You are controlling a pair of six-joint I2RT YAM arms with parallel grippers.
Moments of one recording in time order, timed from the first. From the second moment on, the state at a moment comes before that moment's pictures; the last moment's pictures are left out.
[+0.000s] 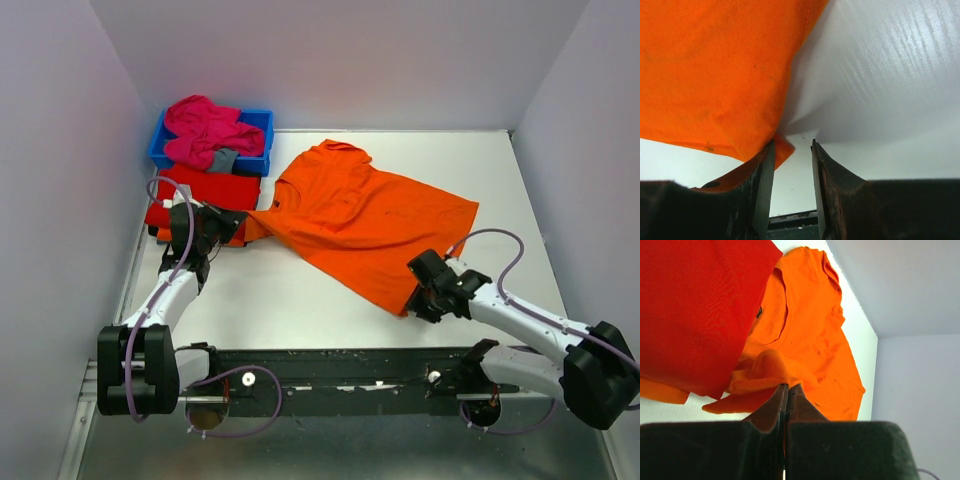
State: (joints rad) left arm 0.01 1.18 0.55 0.28 0.28 -1.00; right arm 0.64 1.07 0.52 -0.68 0.22 1.18
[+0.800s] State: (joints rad) left arm 0.01 1.18 0.55 0.28 0.28 -1.00; right arm 0.70 1.06 0.56 -0.81 0.26 1.29
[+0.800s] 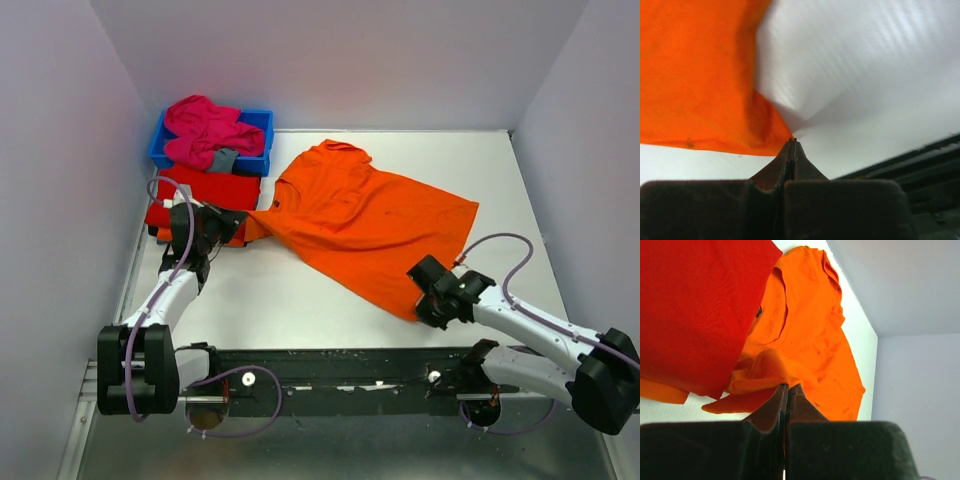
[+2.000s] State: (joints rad) left arm -0.13 0.81 0.41 -0.25 0.24 -0.88; right arm 0.70 0.79 0.75 -1.29 0.48 1.46
